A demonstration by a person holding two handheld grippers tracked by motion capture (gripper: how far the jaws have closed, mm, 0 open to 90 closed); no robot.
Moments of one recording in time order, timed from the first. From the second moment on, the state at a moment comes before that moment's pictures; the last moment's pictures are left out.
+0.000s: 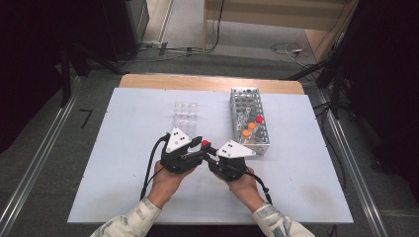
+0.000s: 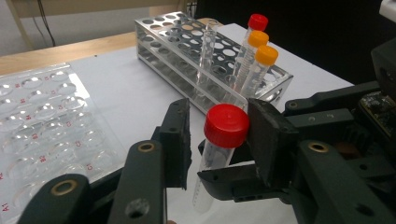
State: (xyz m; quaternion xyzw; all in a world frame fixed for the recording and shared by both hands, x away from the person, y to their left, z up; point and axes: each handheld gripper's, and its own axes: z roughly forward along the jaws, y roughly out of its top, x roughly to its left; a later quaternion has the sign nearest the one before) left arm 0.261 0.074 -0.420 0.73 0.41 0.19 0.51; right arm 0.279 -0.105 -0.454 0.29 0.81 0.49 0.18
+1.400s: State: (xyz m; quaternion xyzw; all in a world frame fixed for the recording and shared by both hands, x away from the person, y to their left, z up) left arm 0.311 0.107 -0.363 0.69 0.45 0.25 0.51; right arm 0.273 -0.163 -0.433 0.30 0.79 0.50 0.18
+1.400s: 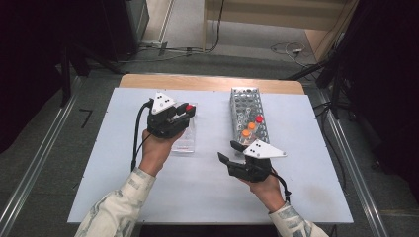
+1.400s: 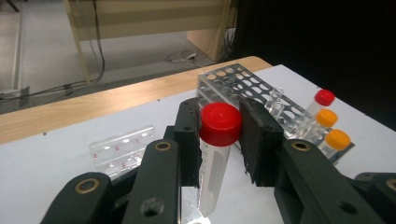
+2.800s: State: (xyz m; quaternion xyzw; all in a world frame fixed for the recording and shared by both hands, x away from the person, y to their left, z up) left arm 0.324 0.095 -0.428 0.71 0.47 0.27 0.45; right arm 0.275 -0.167 -0.433 0.31 0.78 0.50 0.18
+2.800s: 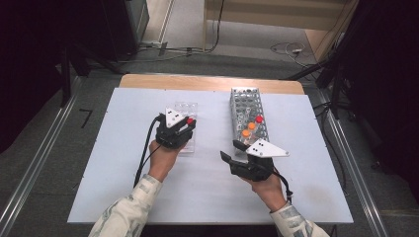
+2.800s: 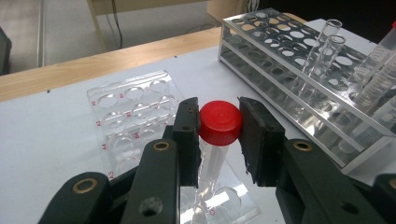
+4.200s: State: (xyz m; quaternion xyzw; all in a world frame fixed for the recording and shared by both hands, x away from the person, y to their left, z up) left arm 0.289 0.123 -0.420 0.68 0.50 0.23 0.48; right arm 0.335 -0.243 -0.448 0.44 0.73 0.45 0.28
